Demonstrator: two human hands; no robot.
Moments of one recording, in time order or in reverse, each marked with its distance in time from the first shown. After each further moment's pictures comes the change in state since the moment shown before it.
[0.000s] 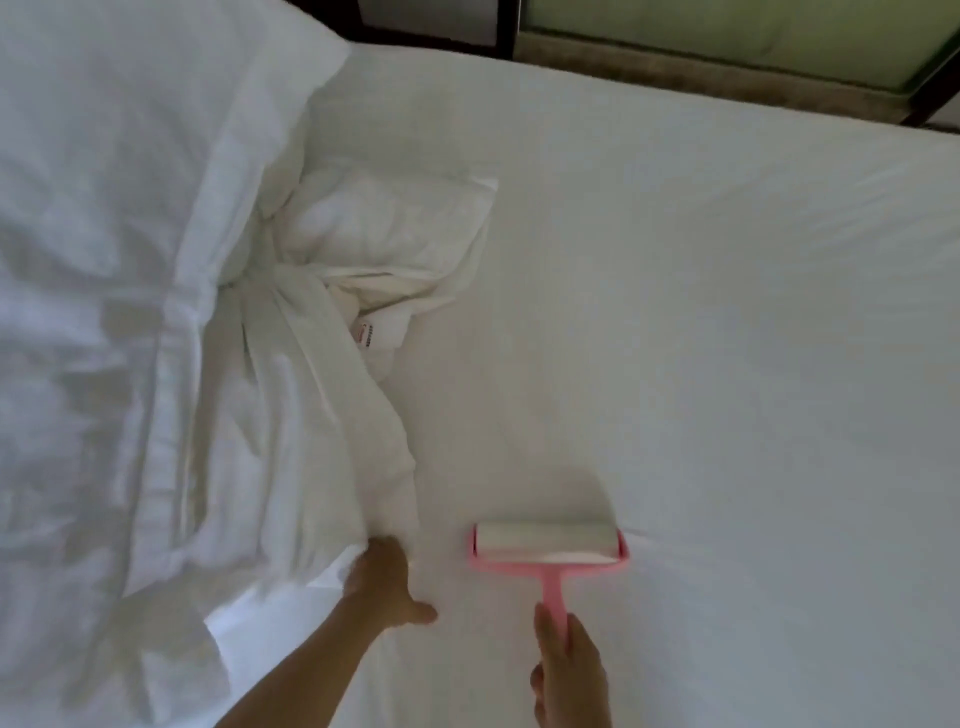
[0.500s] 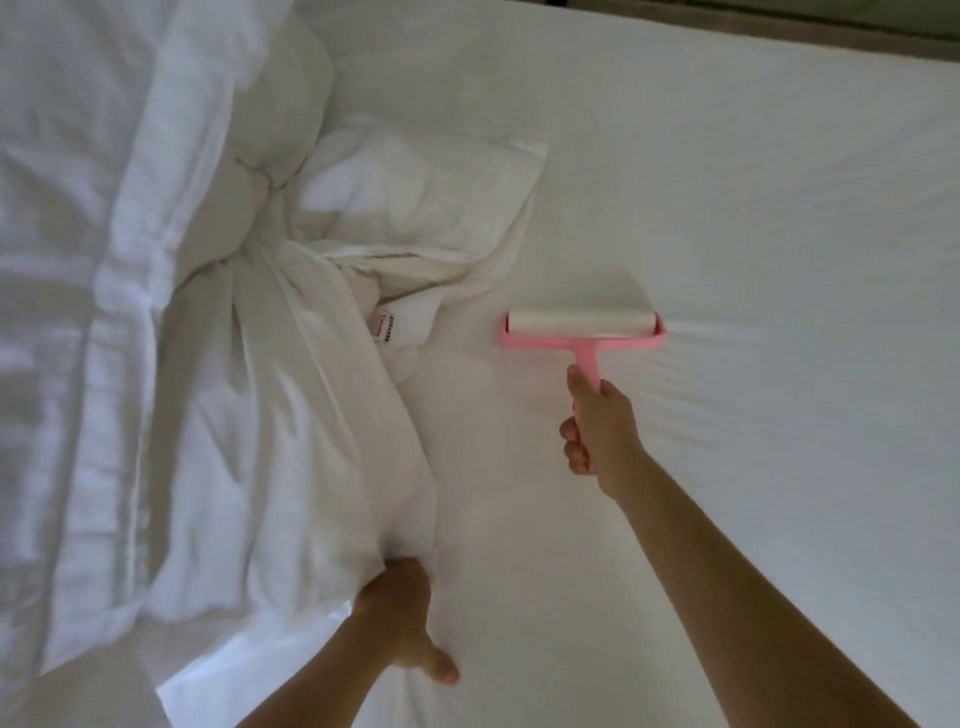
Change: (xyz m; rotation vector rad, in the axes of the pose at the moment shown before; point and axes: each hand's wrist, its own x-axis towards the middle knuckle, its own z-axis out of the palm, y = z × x) left_hand 0.037 -0.004 0.003 0.104 -0.087 0.059; right_hand 0.132 -0.211 0.023 0.195 -0.160 -0.162
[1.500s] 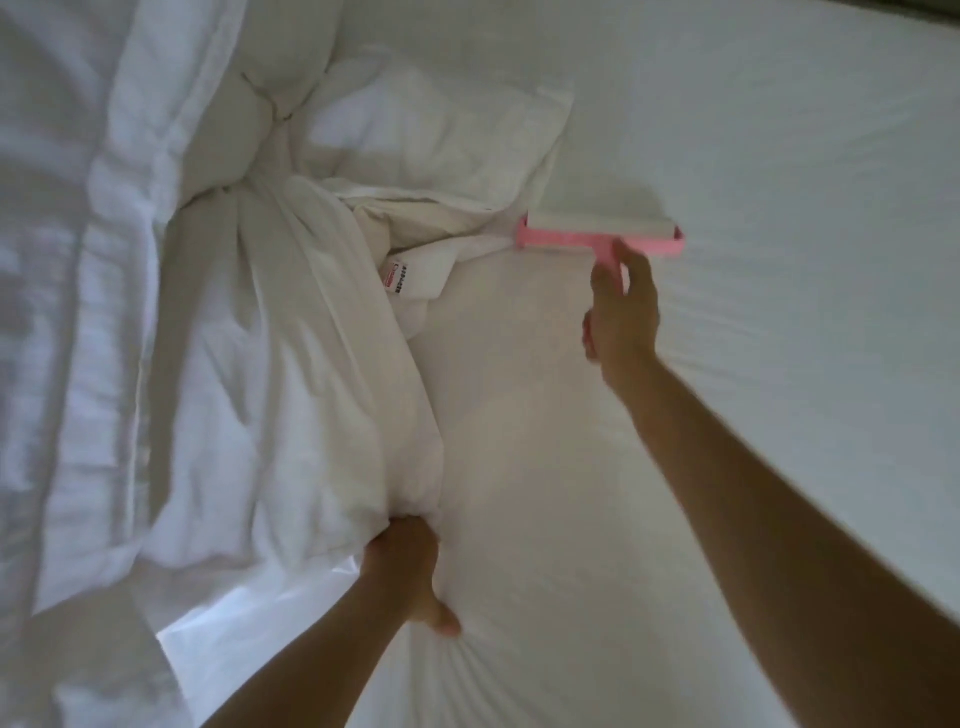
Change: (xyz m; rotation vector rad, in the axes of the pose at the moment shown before) left_hand 0.001 0.007 -0.001 0.167 0.044 0.061; right_hand 0.037 -0.034 0.020 -0.131 0.221 -0.415
